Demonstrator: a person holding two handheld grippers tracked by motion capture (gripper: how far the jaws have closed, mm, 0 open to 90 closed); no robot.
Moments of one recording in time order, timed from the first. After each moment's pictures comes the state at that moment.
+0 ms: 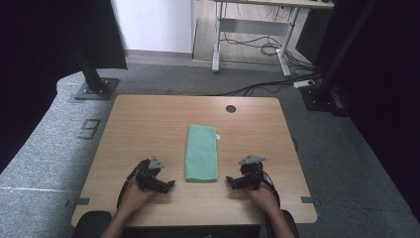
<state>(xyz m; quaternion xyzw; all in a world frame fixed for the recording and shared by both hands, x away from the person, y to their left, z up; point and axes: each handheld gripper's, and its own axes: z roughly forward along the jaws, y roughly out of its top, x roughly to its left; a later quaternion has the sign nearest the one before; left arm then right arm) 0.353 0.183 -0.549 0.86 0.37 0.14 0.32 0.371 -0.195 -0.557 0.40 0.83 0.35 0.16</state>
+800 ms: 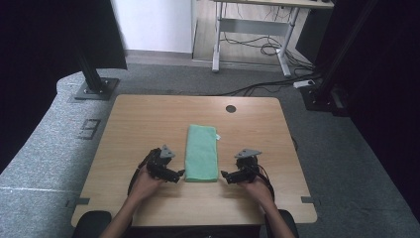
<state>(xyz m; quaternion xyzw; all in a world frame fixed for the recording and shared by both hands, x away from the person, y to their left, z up) 0.386 0.144 -0.527 0.86 0.35 0.16 0.33 0.385 -0.177 -0.537 0.39 0.83 0.38 0.15</state>
